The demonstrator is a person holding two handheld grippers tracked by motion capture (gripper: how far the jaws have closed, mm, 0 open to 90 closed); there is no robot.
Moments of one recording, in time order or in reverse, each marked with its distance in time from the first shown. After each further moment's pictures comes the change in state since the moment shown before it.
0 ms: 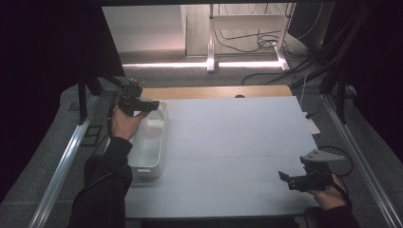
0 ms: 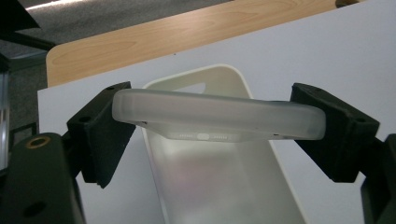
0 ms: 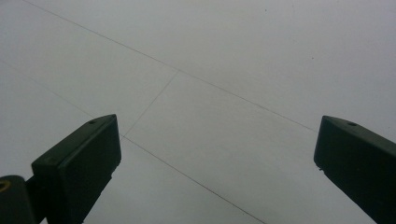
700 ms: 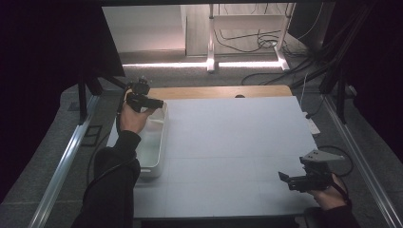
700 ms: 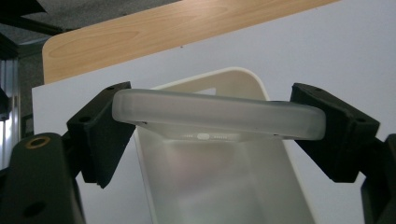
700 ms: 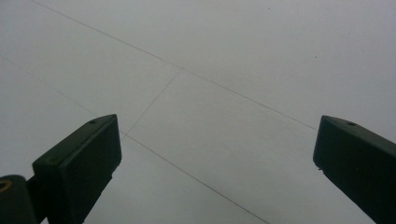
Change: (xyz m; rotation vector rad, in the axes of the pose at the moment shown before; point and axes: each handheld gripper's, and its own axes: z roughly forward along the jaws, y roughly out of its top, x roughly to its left) left arm -0.003 0.014 0.035 0.080 0.042 0.001; right arm 0.000 0.000 0.000 0.006 0.010 -0.003
